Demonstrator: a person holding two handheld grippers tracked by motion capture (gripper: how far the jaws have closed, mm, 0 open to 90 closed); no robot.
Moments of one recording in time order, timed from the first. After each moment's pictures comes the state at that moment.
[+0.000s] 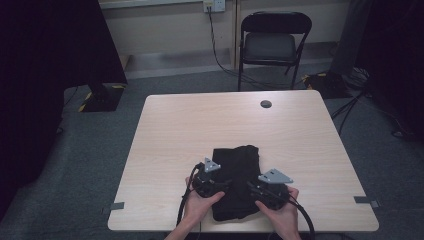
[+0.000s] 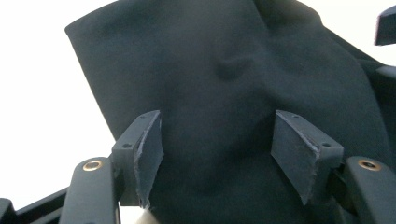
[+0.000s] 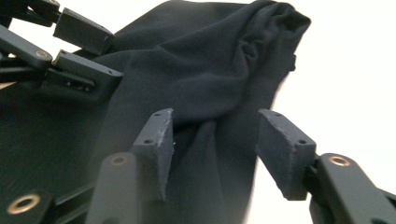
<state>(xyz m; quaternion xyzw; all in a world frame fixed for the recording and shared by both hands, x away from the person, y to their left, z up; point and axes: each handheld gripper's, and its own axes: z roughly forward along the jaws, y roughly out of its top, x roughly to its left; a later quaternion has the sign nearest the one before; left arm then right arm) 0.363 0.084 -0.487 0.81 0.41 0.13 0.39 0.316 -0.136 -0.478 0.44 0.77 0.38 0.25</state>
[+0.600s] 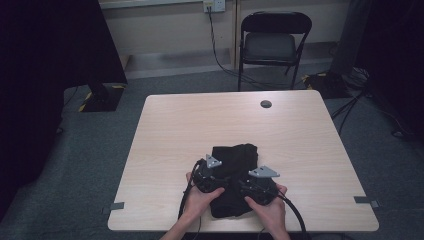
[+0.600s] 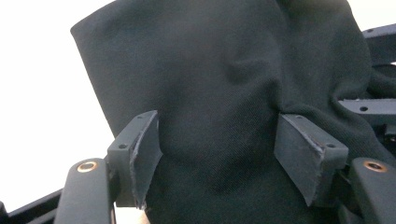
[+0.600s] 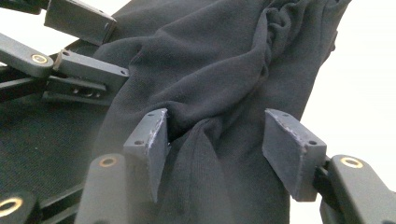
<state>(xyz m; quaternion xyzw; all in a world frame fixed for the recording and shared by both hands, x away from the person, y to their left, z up) 0.379 0.084 -0.490 0.82 0.41 0.14 0.37 0.336 -0.112 -0.495 0.48 0.77 0.36 0.22</state>
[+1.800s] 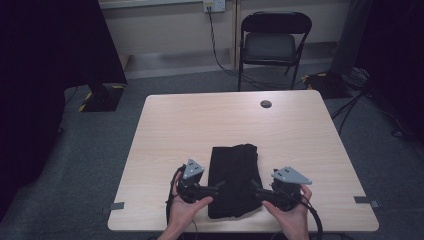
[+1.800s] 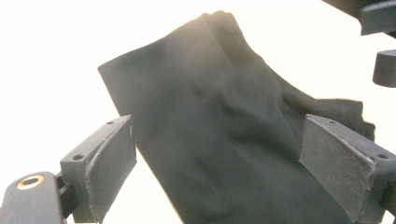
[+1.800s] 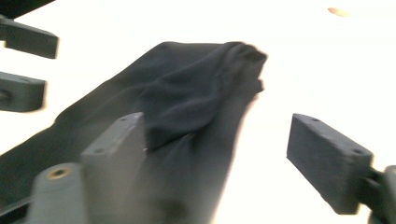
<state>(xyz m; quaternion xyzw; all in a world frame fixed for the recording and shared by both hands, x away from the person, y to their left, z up) 0.335 0.126 -0.448 0.78 0.39 0.14 0.46 0.298 -0.155 -0.439 0.47 0.73 0.42 0.26</state>
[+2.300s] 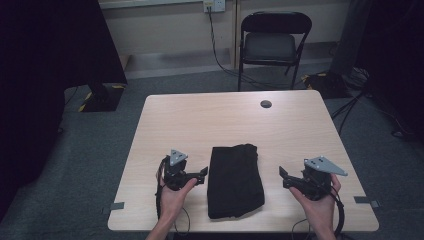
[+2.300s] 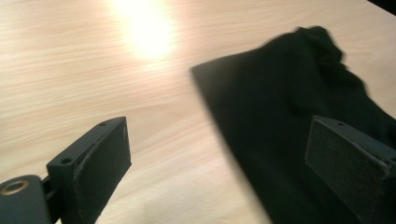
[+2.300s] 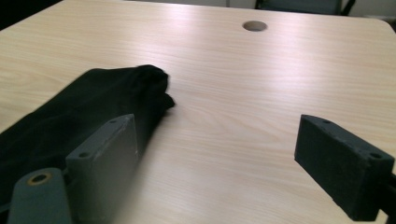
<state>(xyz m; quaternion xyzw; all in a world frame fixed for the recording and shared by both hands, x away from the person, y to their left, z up) 0.365 0.161 -0.451 0.74 0.49 0.19 0.43 0.314 -0.224 -0.425 0.52 0.68 0.42 0.29</state>
